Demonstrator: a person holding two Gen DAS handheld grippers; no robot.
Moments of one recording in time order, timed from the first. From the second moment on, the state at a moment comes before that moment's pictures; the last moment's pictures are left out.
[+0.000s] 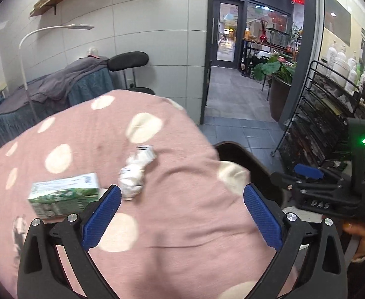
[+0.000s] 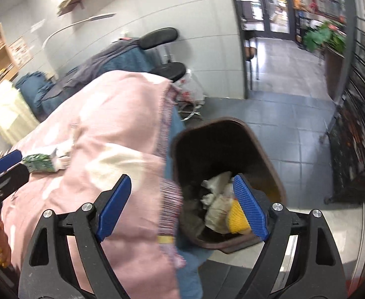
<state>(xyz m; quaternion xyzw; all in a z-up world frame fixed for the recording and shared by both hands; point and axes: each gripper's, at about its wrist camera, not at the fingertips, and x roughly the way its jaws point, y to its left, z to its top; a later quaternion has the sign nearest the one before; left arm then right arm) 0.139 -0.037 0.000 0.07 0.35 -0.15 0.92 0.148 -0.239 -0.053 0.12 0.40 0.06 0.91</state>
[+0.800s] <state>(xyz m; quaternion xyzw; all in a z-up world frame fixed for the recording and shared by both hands) 0.224 0.057 -0.057 0.35 0.48 -0.13 0.80 0.191 -0.123 -0.032 0.07 0.42 0.19 0.88</state>
